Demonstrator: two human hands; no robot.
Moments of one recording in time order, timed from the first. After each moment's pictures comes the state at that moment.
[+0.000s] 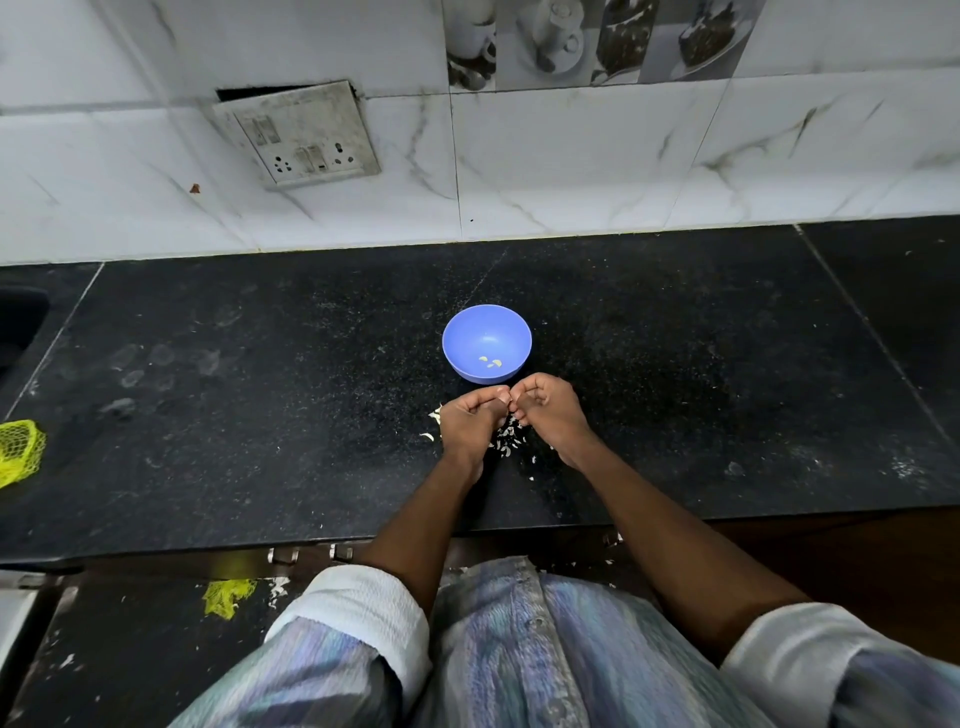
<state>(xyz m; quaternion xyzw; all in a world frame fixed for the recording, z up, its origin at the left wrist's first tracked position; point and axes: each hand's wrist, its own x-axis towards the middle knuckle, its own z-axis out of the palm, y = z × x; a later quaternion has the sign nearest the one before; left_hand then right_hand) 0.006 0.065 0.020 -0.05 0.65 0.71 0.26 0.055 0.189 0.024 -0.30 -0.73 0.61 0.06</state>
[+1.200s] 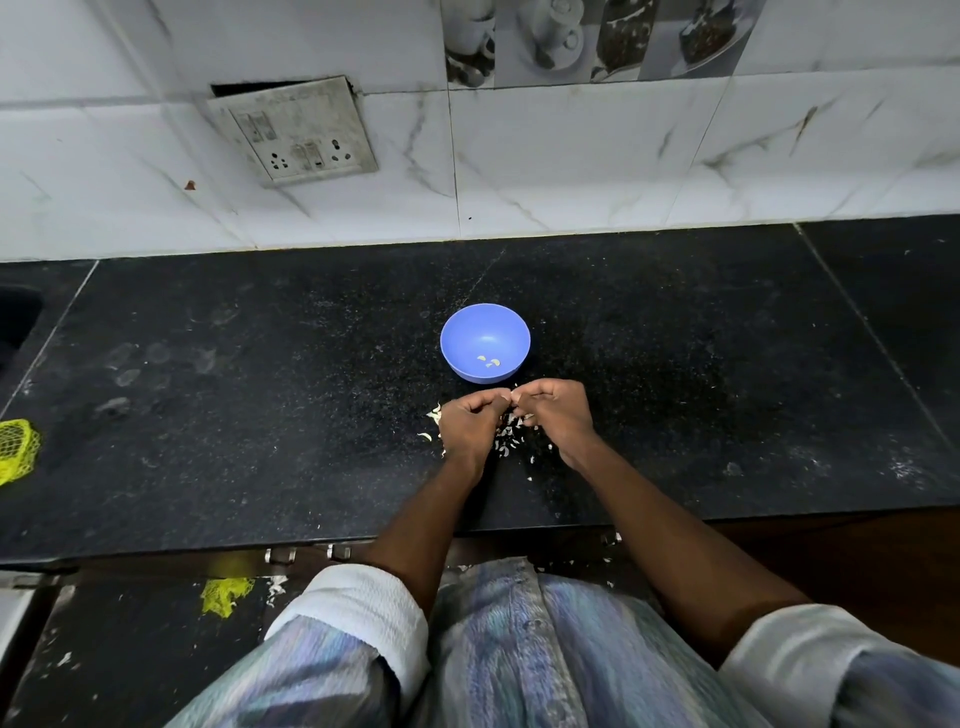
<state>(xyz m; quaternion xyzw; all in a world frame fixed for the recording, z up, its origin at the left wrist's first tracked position) 0.009 0.066 0.017 -0.02 0.71 0.67 0.20 0.062 0.194 0.027 -0.32 -0.68 0.66 0.08</state>
